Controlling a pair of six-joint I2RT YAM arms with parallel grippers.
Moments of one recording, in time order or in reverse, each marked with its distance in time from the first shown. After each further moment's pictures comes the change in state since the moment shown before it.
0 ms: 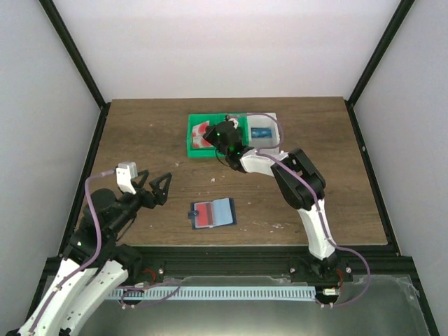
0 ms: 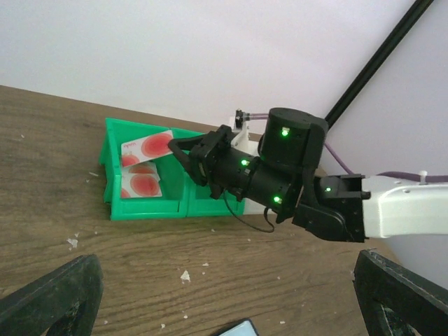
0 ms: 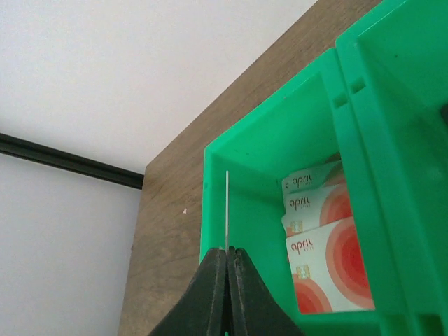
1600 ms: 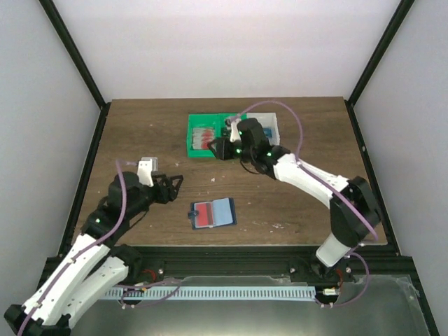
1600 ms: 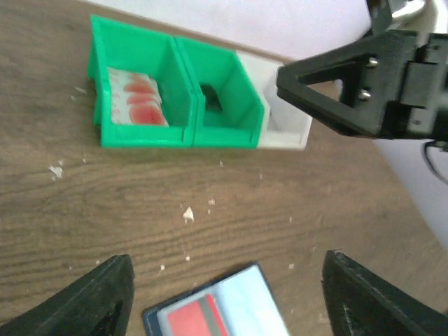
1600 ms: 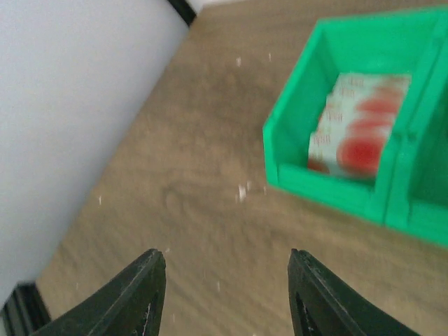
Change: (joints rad) left arm 0.000 0.213 0.002 -0.011 0.067 -0.029; right arm 0.000 -0.497 -0.163 -0.470 -0.340 -0.539
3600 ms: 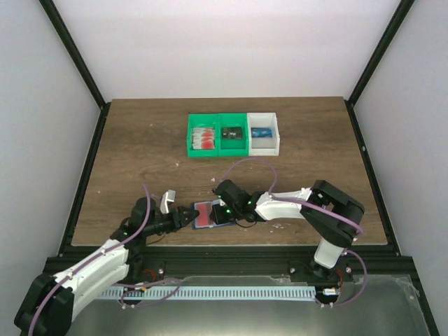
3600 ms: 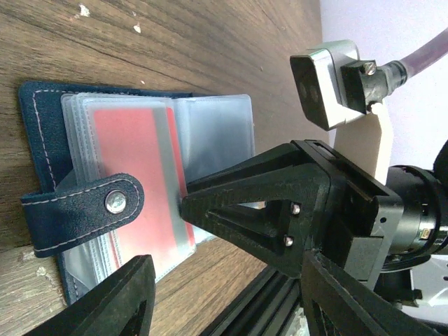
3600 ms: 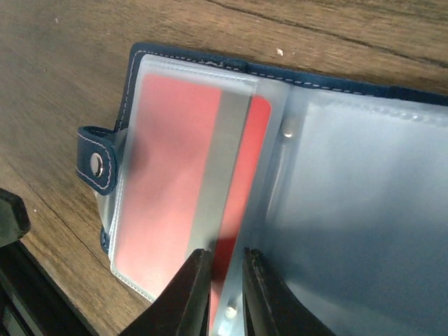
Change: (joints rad) left arm -0.006 0.146 -0.586 0.618 0.478 -0.512; right arm 0.332 0.039 -0.454 0.004 0.004 0.199
